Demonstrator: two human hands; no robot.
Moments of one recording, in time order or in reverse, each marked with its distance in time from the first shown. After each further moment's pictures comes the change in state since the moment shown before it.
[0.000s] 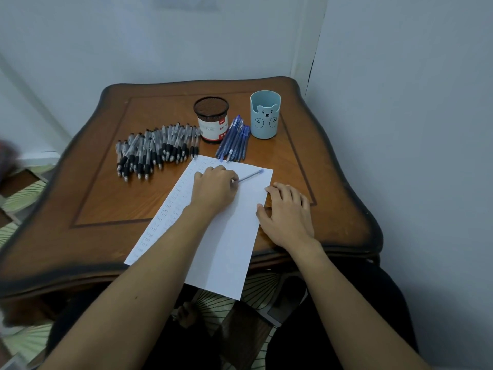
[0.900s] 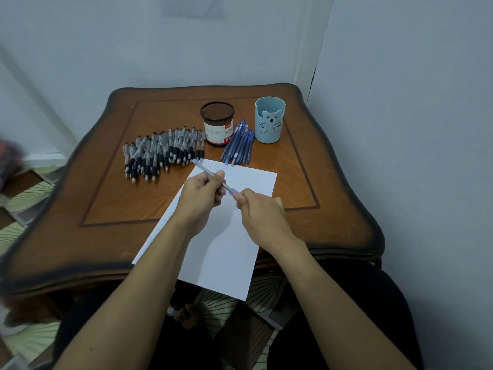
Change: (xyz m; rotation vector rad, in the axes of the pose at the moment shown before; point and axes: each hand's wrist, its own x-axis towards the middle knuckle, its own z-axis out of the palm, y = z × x) left_hand -0.055 -0.012 -0.038 -1.339 0.026 -0.342; right_hand -0.004 -0.064 -0.034 0.238 -0.136 -0.115
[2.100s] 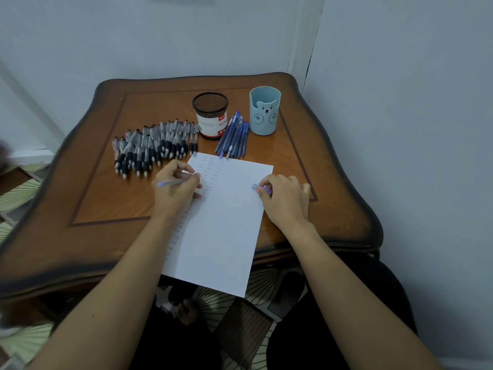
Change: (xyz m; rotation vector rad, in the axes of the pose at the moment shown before) left_hand 0.037 -0.034 -0.040 0.256 0.222 0.281; right_hand 0.025 0.058 0.010 -0.141 0.250 0.175
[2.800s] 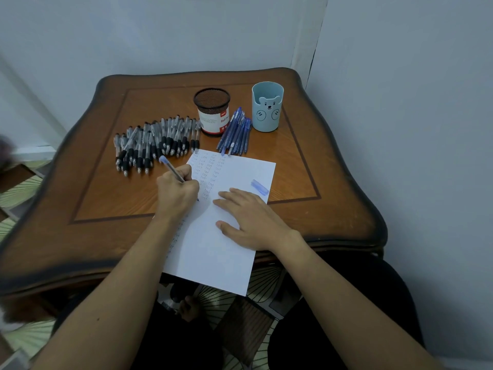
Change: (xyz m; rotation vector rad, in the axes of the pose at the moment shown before) left_hand 0.004 -0.015 0.002 0.229 -0.004 0.134; right_hand -0.025 -0.026 0.019 0.096 -0.434 -0.557
